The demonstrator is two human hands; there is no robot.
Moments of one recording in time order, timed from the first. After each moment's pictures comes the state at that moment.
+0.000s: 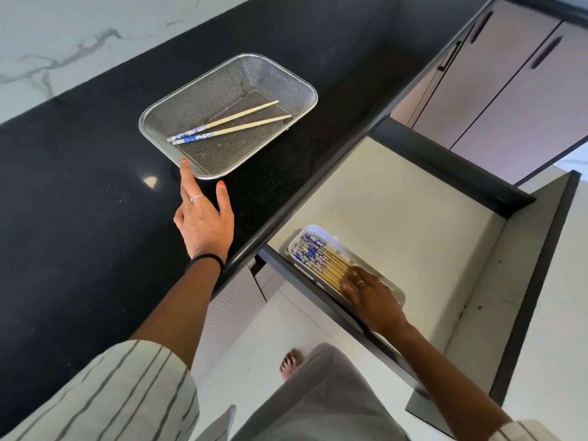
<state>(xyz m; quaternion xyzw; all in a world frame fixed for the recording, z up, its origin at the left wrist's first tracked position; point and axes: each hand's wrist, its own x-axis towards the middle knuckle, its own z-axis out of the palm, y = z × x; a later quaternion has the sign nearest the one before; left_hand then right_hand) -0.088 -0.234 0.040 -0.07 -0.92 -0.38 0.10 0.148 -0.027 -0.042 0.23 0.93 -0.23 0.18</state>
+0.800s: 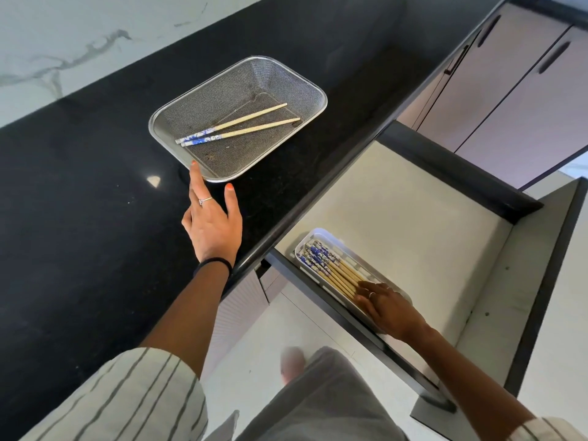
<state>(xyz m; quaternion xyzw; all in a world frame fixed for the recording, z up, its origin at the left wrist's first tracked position) -0.090 -0.234 0.037 -0.07 -0.91 -0.39 0.11 0.158 -0.007 -0.042 0.16 0.94 -0.19 0.22</state>
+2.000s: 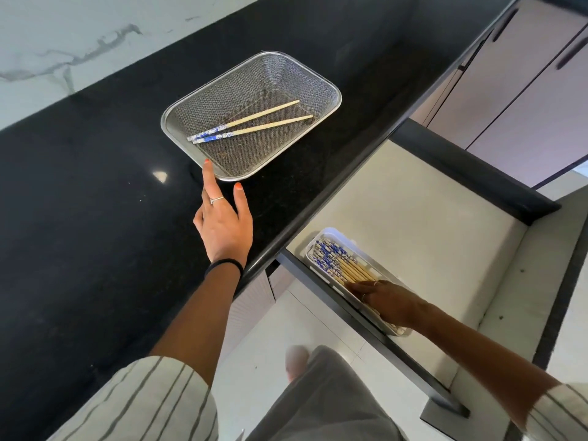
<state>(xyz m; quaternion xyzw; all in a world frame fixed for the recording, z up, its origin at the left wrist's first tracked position) -0.091 -0.237 0.037 -0.06 -0.90 -0.41 0.10 0.122 0.000 -0.056 -0.06 0.94 -0.08 0.32</state>
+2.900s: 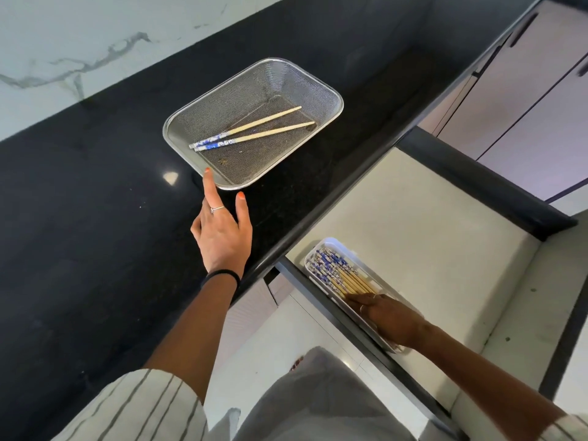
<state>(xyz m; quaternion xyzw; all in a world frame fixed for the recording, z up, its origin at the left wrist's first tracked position) -0.090 -0.231 0.038 -0.05 -0.93 -0.34 0.12 0.129 0.007 -0.066 -0.05 0.95 -0.14 0.26</state>
